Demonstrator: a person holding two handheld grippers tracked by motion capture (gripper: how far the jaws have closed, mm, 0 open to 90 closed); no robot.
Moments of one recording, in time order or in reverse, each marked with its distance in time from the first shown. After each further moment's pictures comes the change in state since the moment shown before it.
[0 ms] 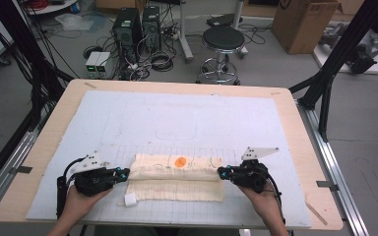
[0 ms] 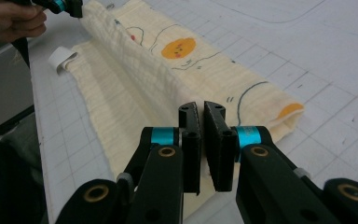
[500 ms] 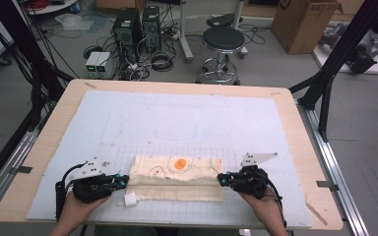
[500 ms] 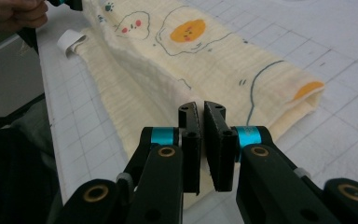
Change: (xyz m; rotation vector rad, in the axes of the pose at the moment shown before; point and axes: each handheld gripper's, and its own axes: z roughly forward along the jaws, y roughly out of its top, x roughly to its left) left arm -0.010 -0.009 -0.005 0.024 -0.025 0.013; right arm 0.007 -0.011 0.000 0.034 0.027 -0.001
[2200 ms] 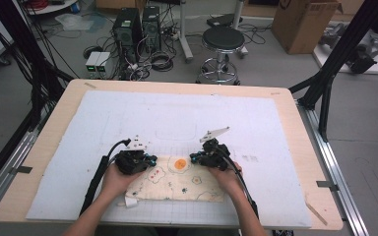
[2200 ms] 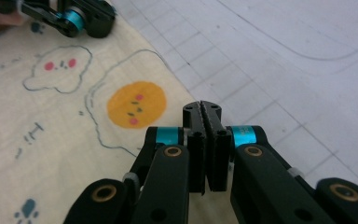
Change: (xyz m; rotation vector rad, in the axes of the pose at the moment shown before) left arm 0.019 0.054 0.104 0.179 0.120 0.023; right arm -0.023 0.069 0.102 0.147 -0.085 -0.062
